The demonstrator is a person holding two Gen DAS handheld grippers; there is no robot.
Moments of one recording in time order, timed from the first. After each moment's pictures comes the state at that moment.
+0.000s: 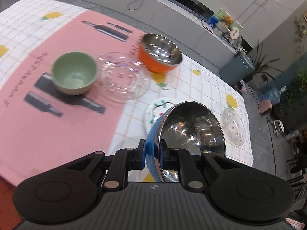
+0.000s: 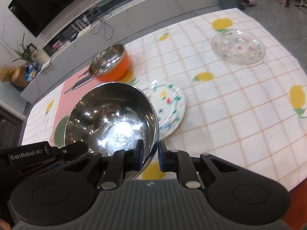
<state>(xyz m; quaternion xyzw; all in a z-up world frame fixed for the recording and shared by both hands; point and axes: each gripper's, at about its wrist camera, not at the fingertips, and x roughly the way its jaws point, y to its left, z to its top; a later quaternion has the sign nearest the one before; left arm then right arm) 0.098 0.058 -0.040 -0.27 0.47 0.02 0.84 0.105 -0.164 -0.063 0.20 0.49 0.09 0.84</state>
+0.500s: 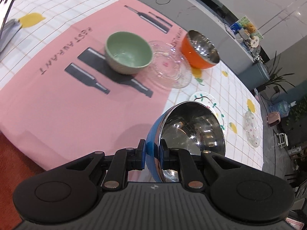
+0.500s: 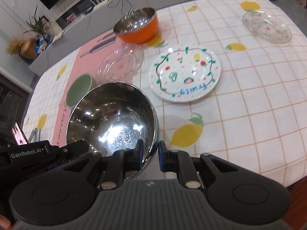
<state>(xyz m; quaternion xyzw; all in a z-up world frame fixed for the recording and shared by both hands) 0.059 0.111 -0.077 -0.31 0.48 0.06 0.81 0.081 -0.105 -0.085 0.16 0.53 0.14 0.82</state>
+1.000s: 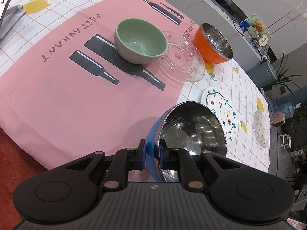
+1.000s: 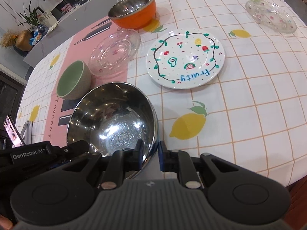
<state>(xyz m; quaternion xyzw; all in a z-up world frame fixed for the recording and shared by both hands) 0.065 0.118 -0.103 -0.32 0.50 0.07 0.80 0.090 -0.096 -0.107 0.14 0.56 0.14 0.81</state>
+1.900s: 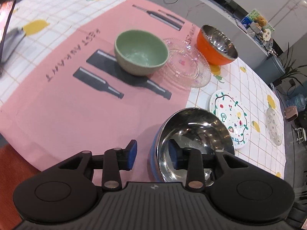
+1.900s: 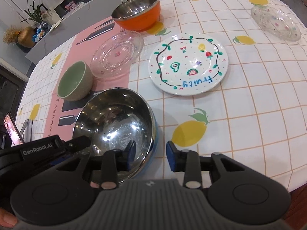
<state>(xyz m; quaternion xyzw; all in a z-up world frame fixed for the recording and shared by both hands) 0.072 0.111 -0.093 -0.25 0.49 0.09 0.83 0.095 -0.096 -0.102 0.13 0.55 0.15 0.81</state>
